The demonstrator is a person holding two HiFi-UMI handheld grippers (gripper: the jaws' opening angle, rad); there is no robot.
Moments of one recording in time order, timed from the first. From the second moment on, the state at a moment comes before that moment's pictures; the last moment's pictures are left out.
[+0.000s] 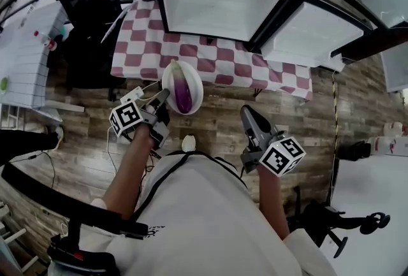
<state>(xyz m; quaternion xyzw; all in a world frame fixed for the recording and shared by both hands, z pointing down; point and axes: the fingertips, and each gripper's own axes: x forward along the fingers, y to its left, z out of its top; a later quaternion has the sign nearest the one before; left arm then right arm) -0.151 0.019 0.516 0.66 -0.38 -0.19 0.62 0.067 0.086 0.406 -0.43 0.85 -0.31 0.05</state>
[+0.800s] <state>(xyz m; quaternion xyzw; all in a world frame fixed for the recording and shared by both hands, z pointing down) -0.167 -0.028 0.528 0.65 -0.39 -0.19 0.62 0.057 0.034 0.425 -0.42 0.85 -0.33 0.04</state>
